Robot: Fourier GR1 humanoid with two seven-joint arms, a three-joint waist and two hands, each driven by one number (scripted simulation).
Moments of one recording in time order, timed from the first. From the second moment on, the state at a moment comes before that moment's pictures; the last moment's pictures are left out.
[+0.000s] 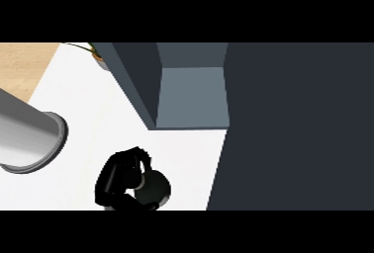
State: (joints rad) left arm 0.04 0.00 -0.17 -1.35 0.15 -0.19 -0.46; right arm 0.03 -0.51 0.68 -2.51 0.09 -0.63 0.41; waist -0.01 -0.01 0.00
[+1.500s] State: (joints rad) left arm -0.42 0.00 -0.23 -1.11 0.13 0.22 -0.33; right arm 0.14 -0.59 0.67 -2.51 0.06 -0.62 0.27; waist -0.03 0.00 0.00
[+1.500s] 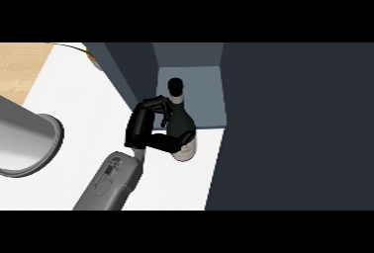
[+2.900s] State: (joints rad) left arm -0.93 0.00 -0.29 -0.44 0.41 0.38 -0.43; right arm 0.22 -0.58 0.65 -2.50 0.02 -0.56 0.11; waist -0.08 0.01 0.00
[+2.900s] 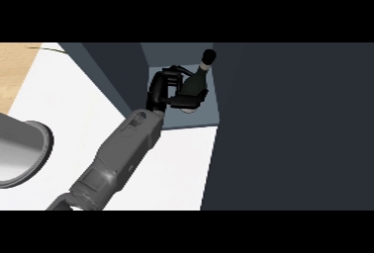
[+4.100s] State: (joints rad) left arm -1.12 0.05 -0.19 -0.12 0.43 0.45 -0.54; right arm 0.29 -0.58 0.67 -2.49 -0.01 -0.48 0.00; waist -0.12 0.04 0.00
